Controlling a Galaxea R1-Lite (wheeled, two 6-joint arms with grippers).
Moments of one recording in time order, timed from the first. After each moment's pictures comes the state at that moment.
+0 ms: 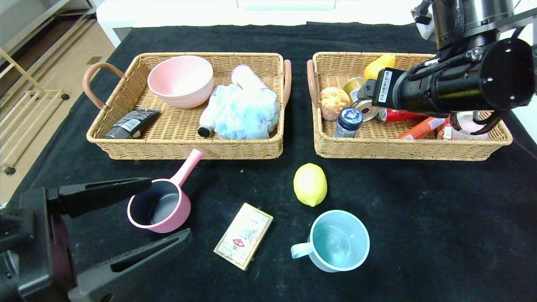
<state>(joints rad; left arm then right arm) -0.59 0.99 -0.62 -0.28 -0.17 0.08 0.59 1.81 -1.84 0.43 -0.51 0.42</state>
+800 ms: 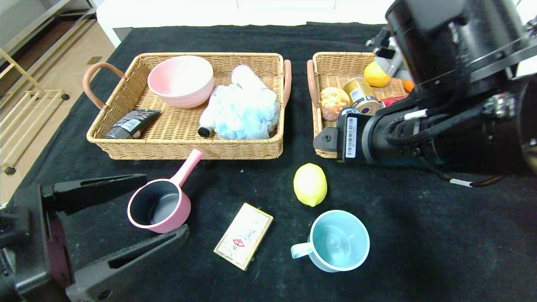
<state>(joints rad) -0.59 0.98 -0.62 -0.29 -0.15 0.10 0.89 1.75 -1.73 0.58 -0.52 0.57</state>
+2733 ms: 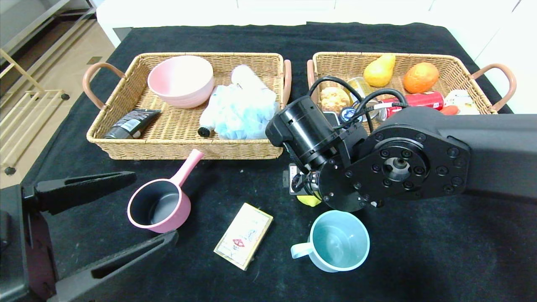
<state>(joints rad) -0.58 0.95 -0.61 -0.28 -0.15 0.15 0.88 2.09 -1.86 0.57 -0.66 0.61</state>
